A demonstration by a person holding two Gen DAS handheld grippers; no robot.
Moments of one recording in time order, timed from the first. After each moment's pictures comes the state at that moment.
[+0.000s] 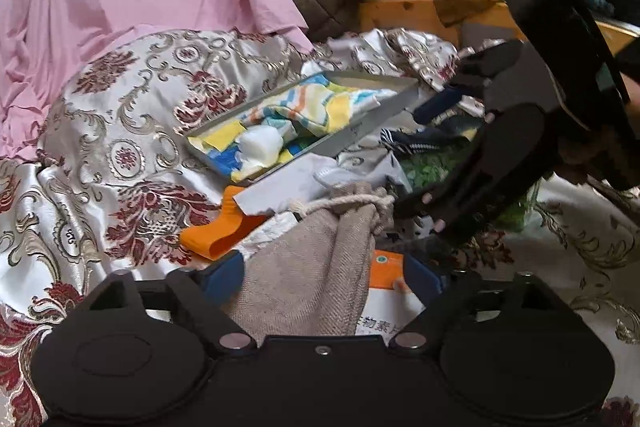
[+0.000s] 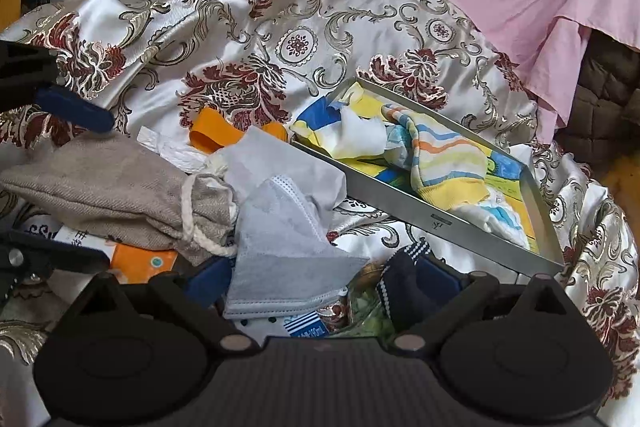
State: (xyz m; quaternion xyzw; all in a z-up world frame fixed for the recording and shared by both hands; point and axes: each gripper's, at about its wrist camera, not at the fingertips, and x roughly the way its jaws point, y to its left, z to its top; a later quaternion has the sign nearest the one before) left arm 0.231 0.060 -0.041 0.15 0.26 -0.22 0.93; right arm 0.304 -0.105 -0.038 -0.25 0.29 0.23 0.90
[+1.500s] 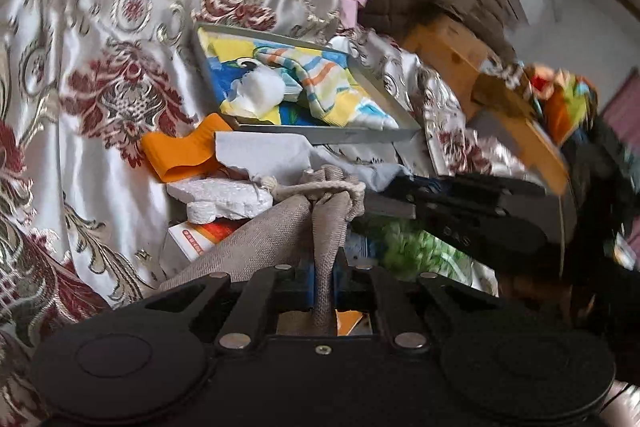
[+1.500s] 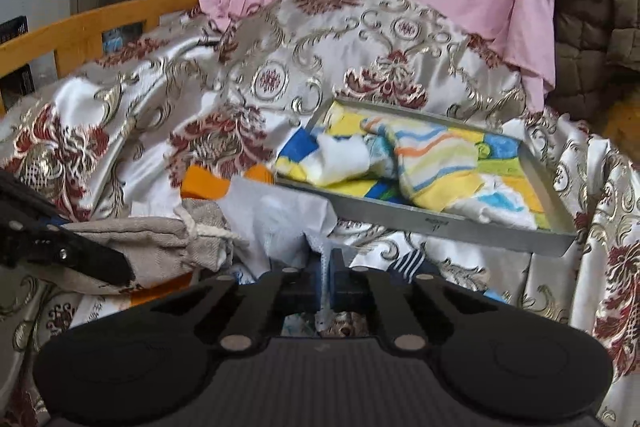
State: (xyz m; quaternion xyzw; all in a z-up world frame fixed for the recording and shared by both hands) left arm 0.278 0.108 -0.027 -0.18 0.39 -0.24 0.87; right arm 0.316 -0.133 -0.011 -0.12 0.29 0.23 0.92
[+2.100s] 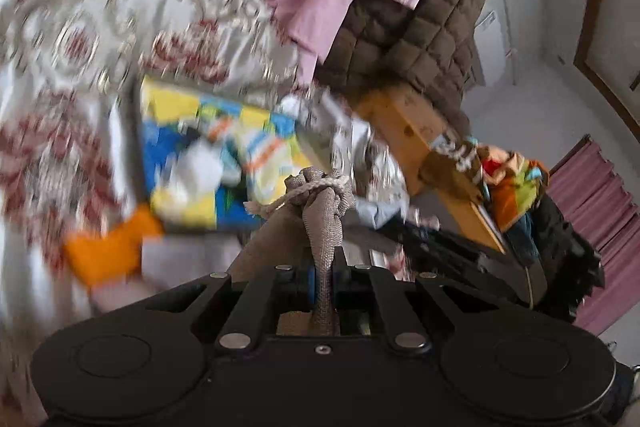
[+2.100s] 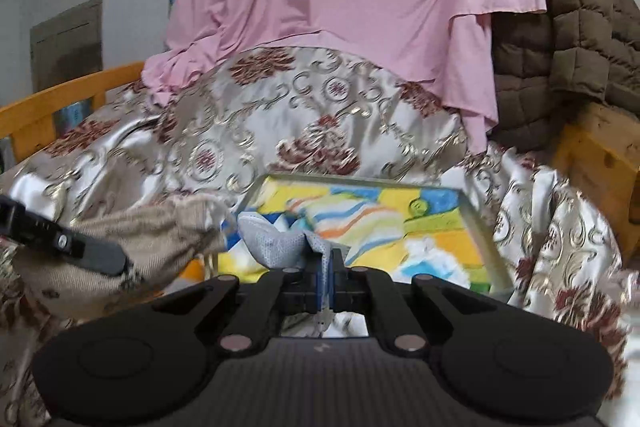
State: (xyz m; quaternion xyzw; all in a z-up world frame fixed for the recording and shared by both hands) left arm 0.359 0.106 0.013 -0.27 0.32 -0.30 0.86; right arm 0.370 -0.171 0.042 -0.07 0.23 0.17 0.96
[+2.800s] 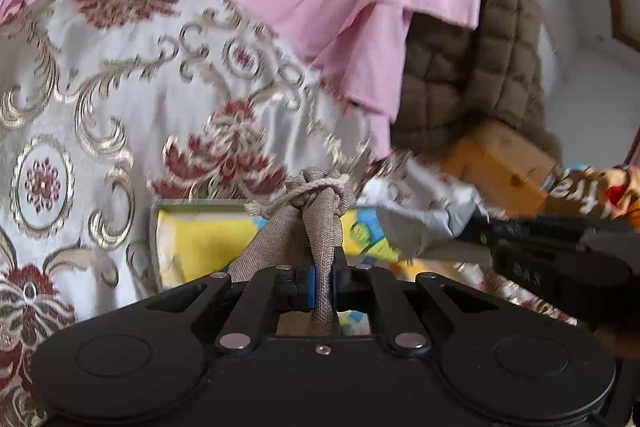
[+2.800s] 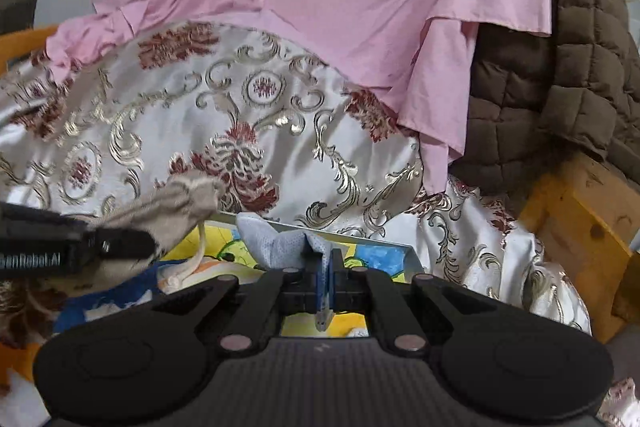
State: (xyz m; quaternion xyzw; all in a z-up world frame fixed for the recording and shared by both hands) left arm 0.524 0.064 -0.022 -0.17 0.25 -0.20 0.93; right arm 0.529 -0.136 0.026 -0.16 0.24 0.07 0.95
